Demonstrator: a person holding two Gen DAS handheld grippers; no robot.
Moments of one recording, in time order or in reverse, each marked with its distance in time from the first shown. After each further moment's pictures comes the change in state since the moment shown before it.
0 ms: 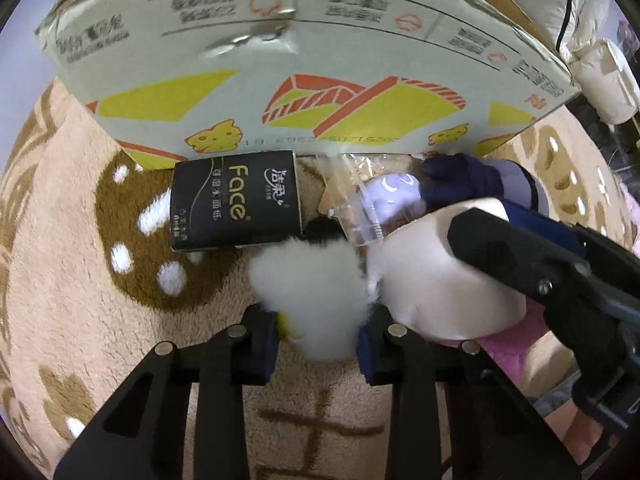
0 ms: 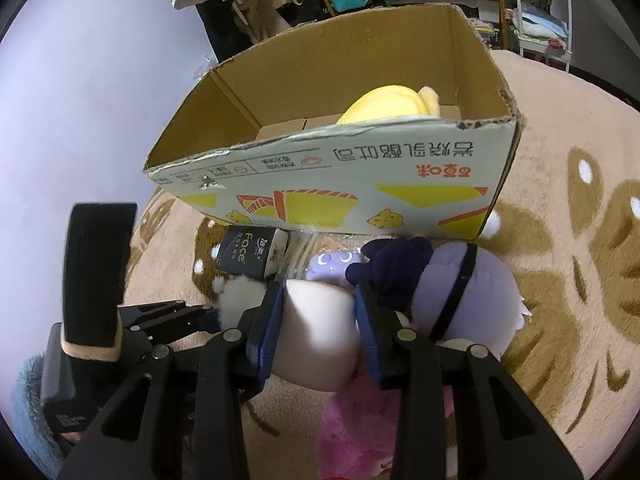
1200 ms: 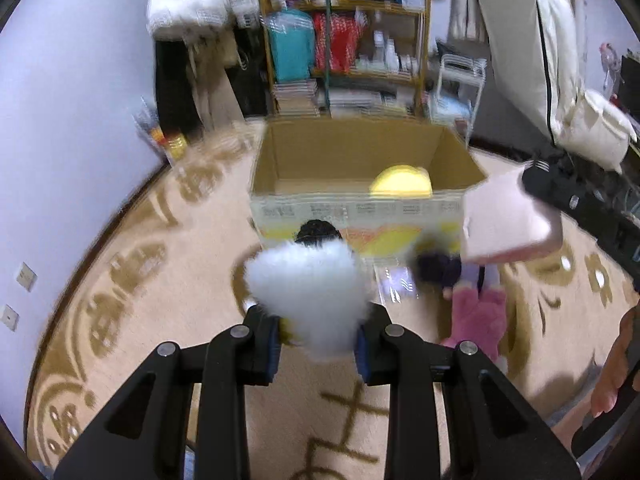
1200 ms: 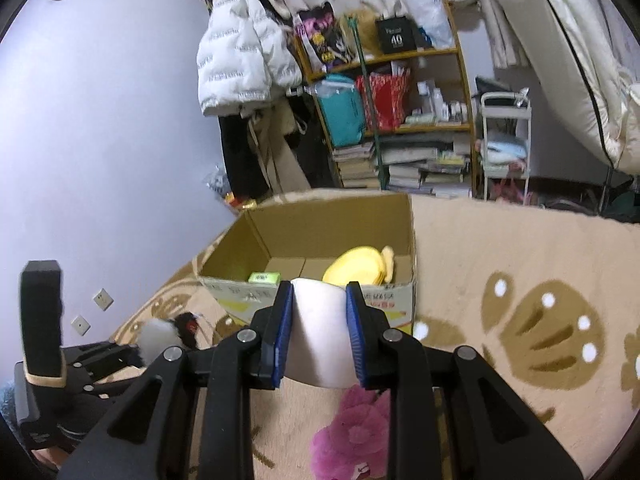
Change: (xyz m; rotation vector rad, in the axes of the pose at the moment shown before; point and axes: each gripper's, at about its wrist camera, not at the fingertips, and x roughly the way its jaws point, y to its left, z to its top) left arm -0.159 -0.020 -0.061 -0.008 -0.510 0.189; right arm -0.129 0.029 -0.014 -0.110 -0.495 -0.093
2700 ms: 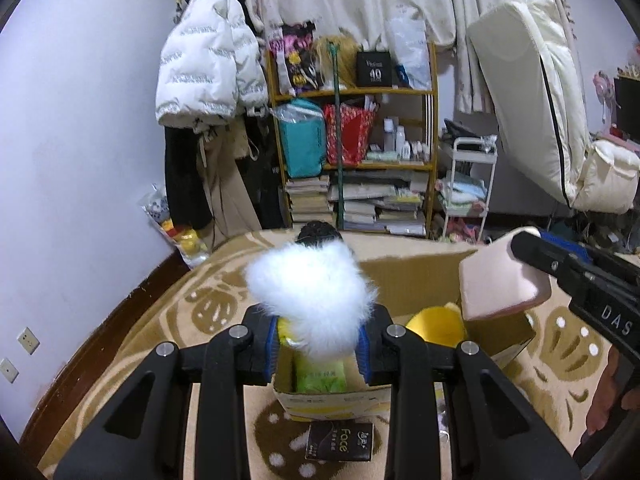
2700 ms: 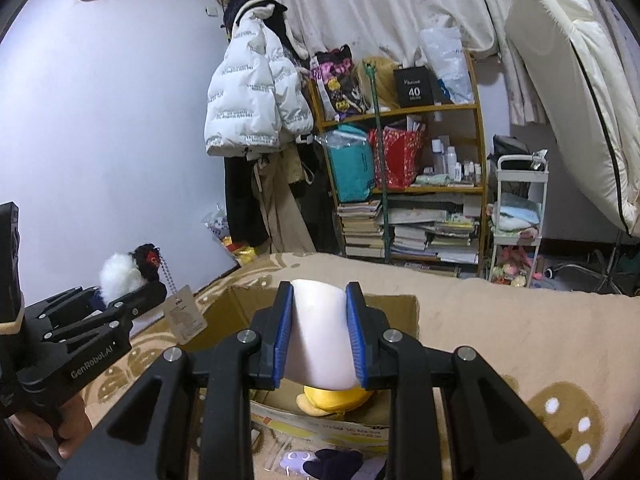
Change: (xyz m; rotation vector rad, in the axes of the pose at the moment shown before) left arm 0.040 0.016 0.091 0.032 -0.280 0.037; right arm 0.054 -0.002 0.056 -0.086 -0.138 0.004
